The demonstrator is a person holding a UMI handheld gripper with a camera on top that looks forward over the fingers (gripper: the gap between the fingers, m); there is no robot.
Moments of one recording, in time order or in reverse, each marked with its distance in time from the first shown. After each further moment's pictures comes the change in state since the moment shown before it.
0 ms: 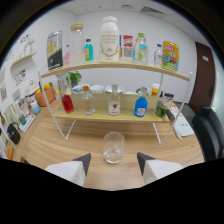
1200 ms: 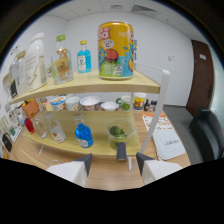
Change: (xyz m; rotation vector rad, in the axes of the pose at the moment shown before) arm 0.166 -0.075 0.070 0.049 0.017 0.026
